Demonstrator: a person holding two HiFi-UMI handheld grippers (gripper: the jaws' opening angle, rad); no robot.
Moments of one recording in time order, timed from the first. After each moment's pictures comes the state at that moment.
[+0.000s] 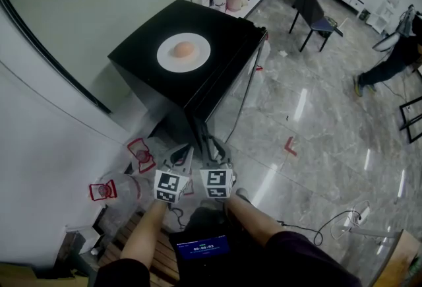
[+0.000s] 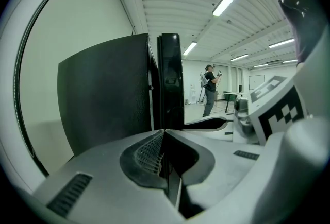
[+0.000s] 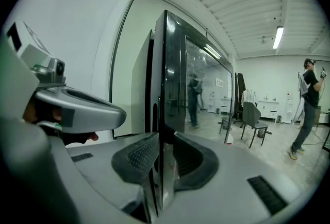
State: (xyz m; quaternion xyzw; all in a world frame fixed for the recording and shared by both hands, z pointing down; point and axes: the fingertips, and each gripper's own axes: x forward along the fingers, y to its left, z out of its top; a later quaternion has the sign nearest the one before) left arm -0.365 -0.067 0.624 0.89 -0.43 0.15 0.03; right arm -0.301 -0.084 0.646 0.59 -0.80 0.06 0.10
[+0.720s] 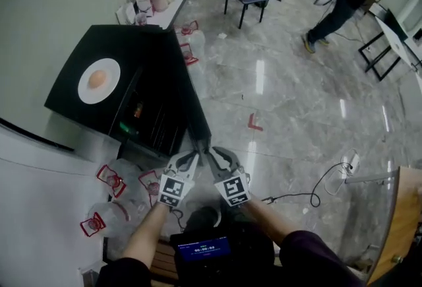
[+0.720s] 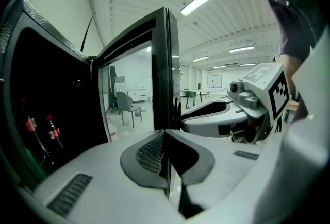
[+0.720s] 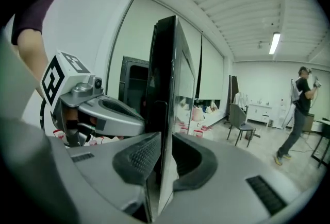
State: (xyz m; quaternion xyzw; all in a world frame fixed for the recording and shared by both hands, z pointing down) left arm -0.156 -0.014 0.645 0.96 -0.21 0.17 0.01; right arm -0.113 0.002 0.637 0.60 -0.79 0.05 0.13
